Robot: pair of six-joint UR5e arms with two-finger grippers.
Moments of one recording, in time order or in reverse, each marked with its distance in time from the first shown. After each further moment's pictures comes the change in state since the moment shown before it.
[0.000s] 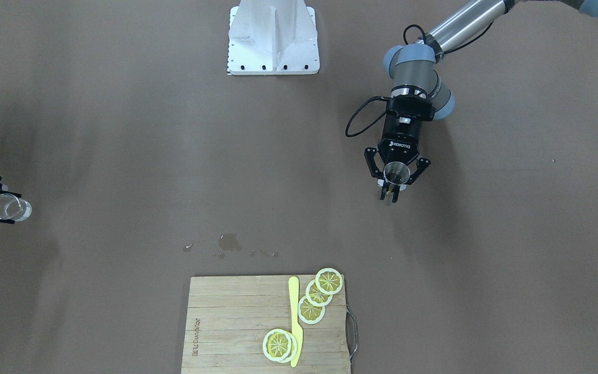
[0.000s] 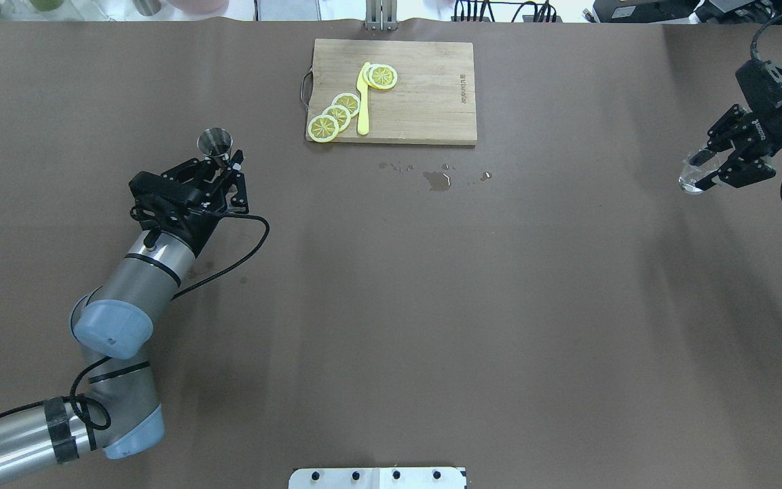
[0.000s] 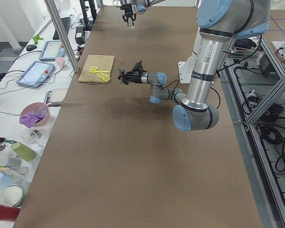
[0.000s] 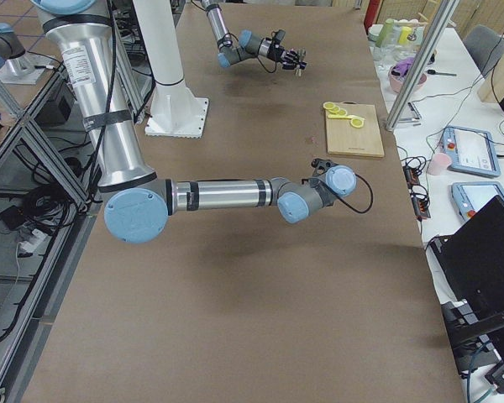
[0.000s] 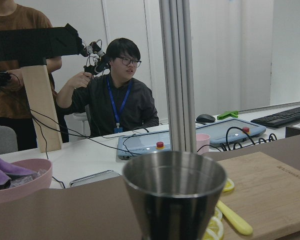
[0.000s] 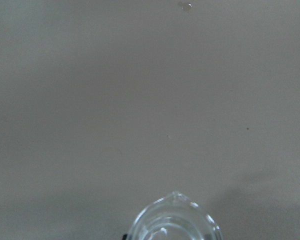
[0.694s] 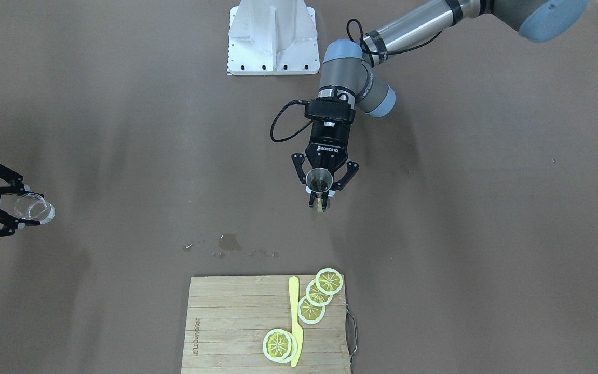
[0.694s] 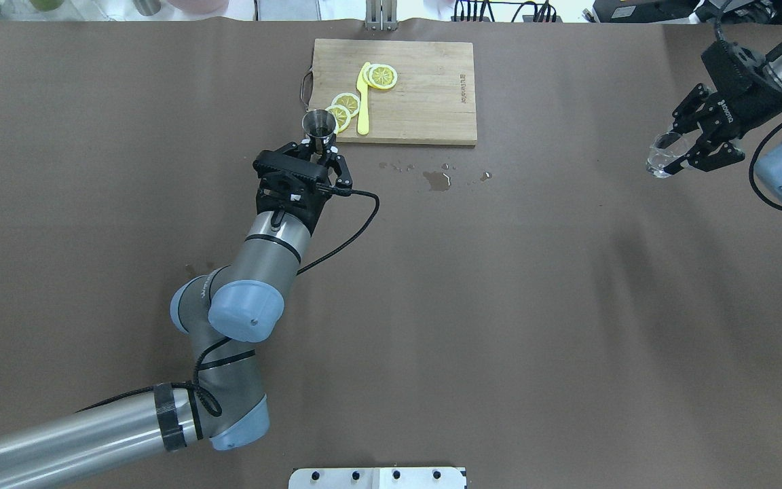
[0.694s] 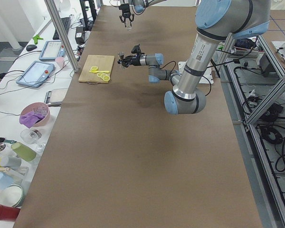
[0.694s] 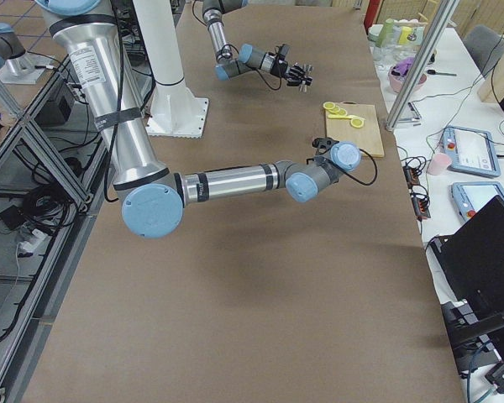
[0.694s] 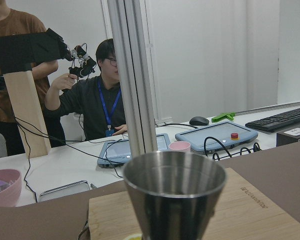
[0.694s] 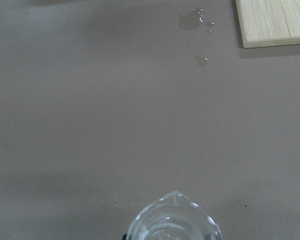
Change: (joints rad) left arm 0.034 -0.281 0.074 0.280 0.053 -0.059; right arm -0.034 0.055 0.063 -0.004 -0.002 -0.025
